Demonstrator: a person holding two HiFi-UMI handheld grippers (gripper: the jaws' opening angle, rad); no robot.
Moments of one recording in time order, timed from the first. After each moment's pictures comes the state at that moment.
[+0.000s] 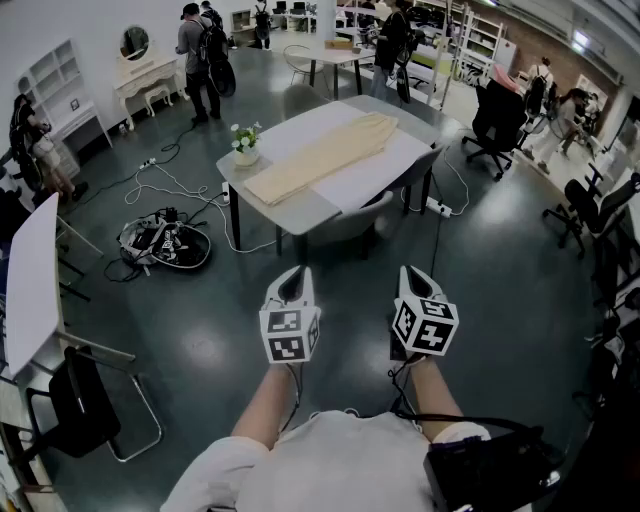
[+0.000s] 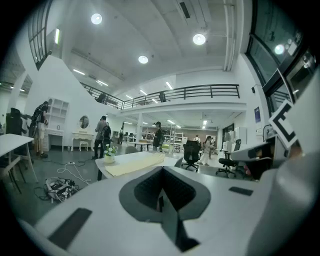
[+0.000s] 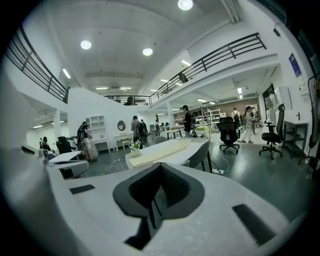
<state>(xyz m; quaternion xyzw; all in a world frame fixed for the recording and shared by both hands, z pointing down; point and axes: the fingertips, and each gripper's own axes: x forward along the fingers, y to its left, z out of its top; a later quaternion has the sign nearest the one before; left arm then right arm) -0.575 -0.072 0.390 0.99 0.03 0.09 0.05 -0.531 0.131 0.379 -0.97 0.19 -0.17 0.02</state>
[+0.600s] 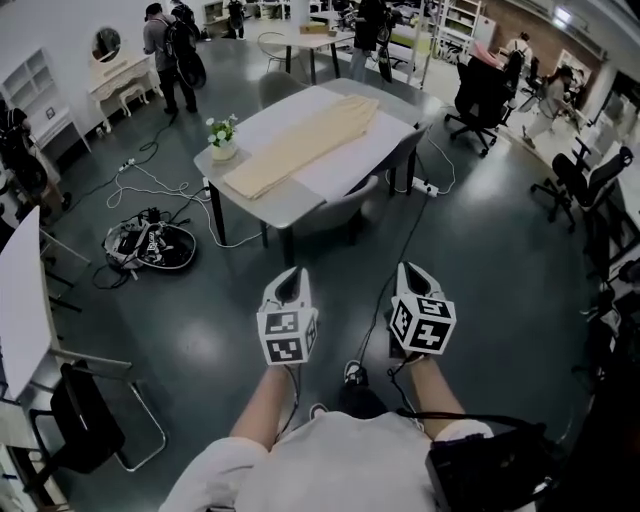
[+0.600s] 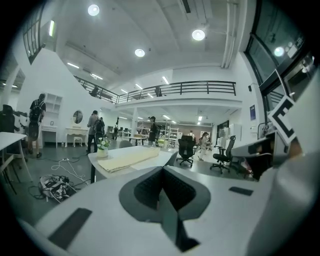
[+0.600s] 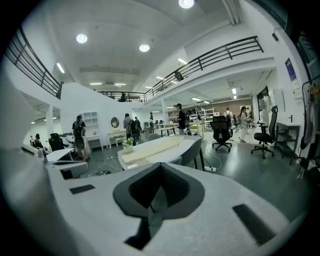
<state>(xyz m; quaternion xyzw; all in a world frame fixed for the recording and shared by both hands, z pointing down) -0.555 -0.062 0.422 0.99 0.06 0.12 0.05 -0.521 0.144 0.402 -0.97 0.16 -0.18 0.02</state>
